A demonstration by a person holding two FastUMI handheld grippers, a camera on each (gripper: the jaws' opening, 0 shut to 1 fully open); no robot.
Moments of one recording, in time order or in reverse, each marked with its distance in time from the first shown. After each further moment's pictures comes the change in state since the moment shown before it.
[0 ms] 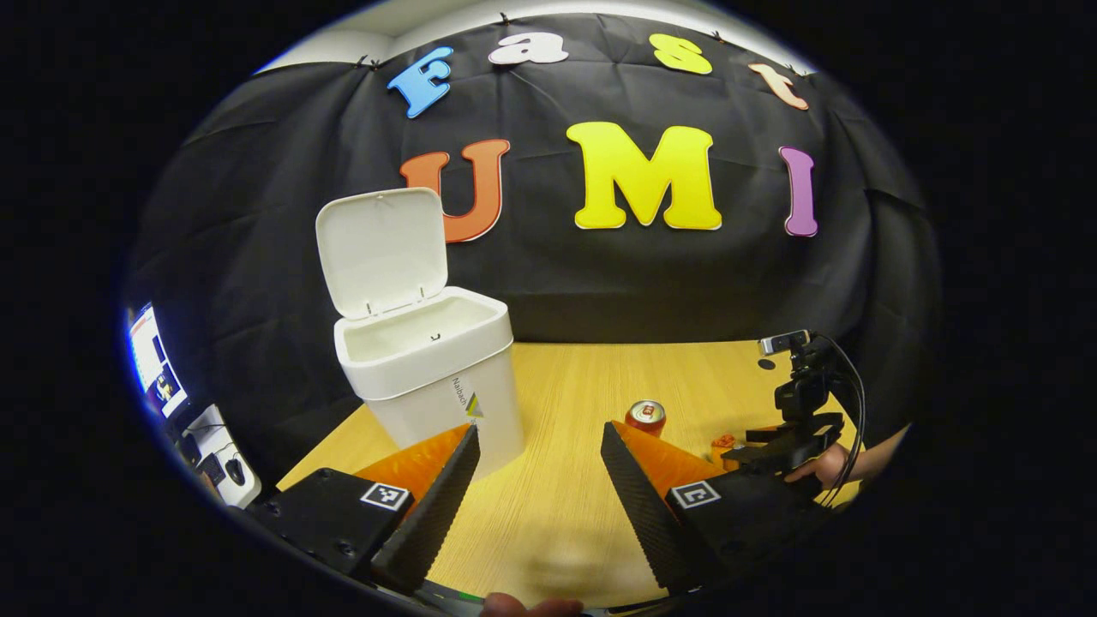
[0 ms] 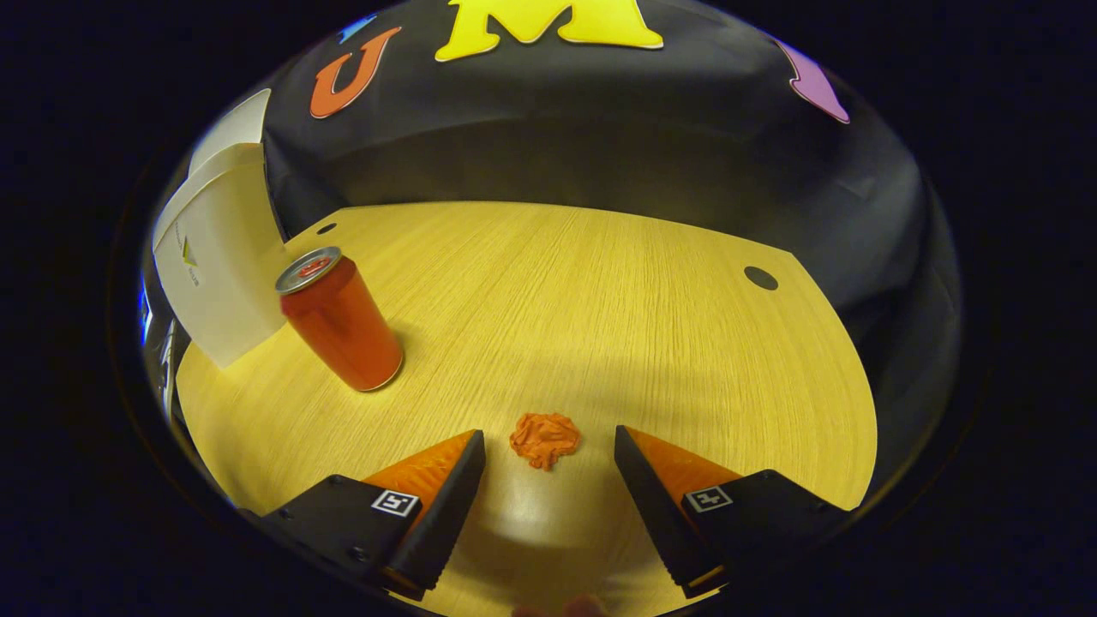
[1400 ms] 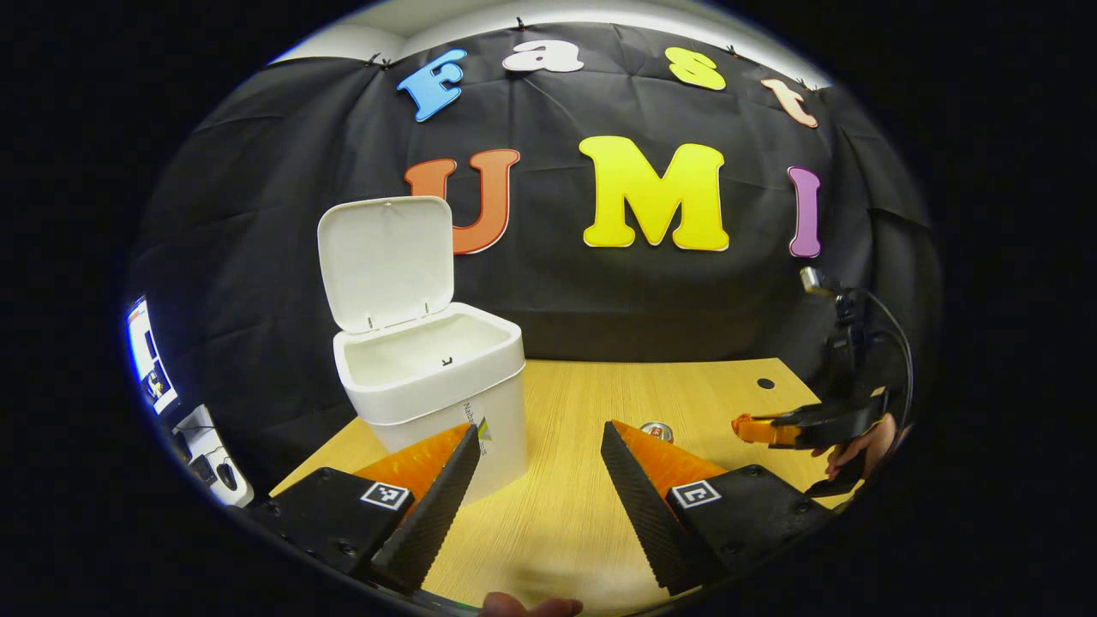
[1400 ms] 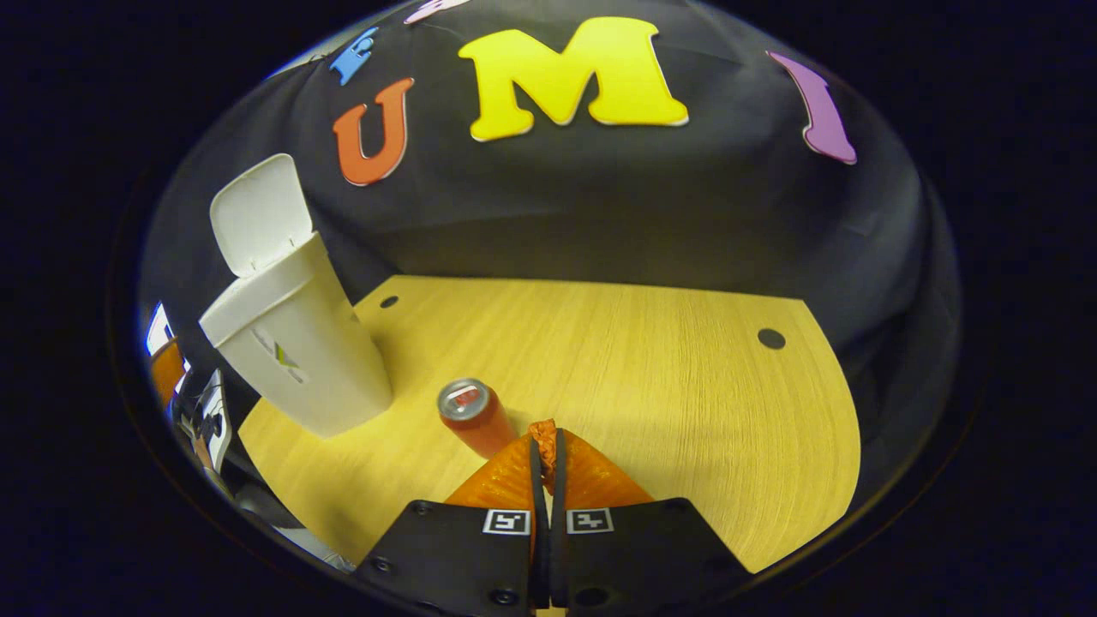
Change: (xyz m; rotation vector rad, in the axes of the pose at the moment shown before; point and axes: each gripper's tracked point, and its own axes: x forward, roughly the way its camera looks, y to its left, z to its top) left arm 0.016 0.018 0.022 -0.033 -0.063 -0.041; right arm -0.142 0.080 0.124 0.047 -0.183 0.139
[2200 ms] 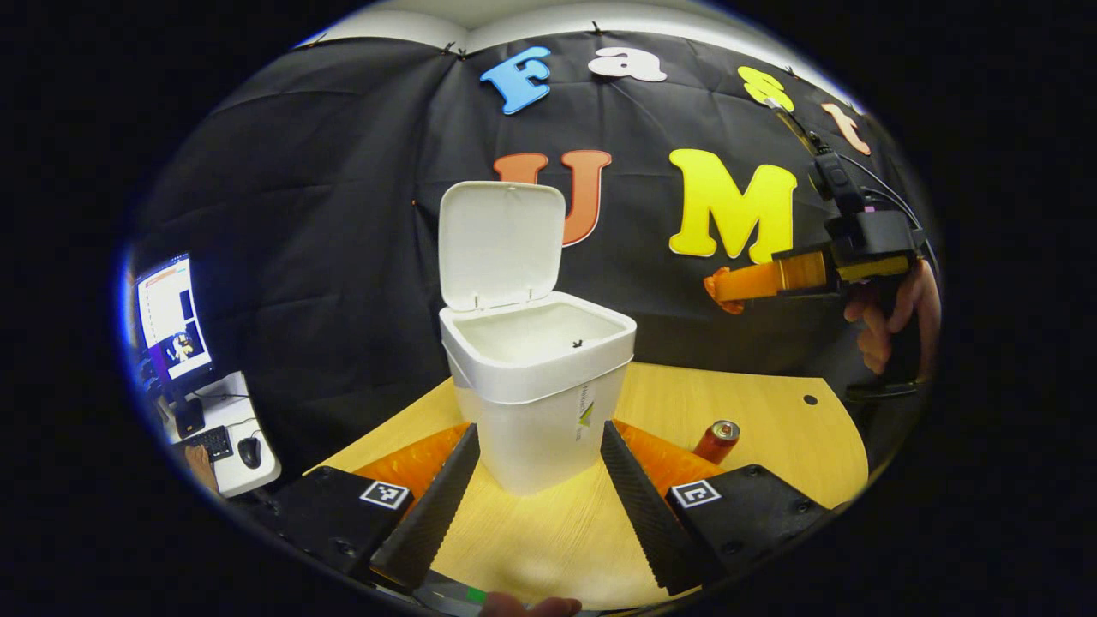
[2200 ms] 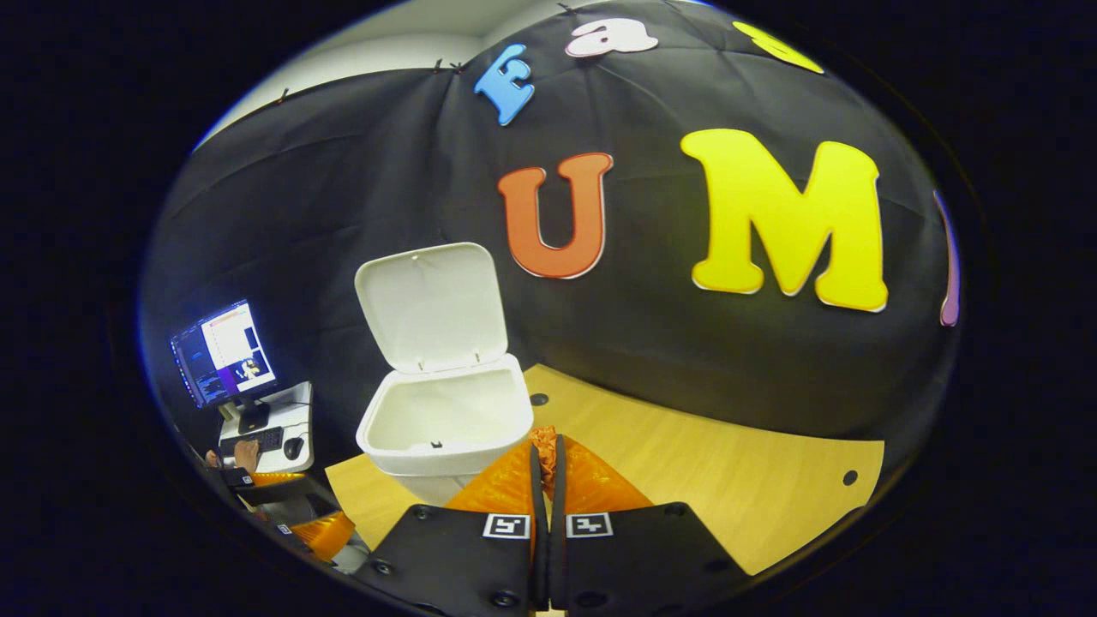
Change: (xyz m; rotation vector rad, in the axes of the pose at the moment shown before) left arm -0.040 0.116 -0.030 -0.124 0.020 0.206; right arm -0.019 0.255 0.145 -0.208 -0.191 0.386
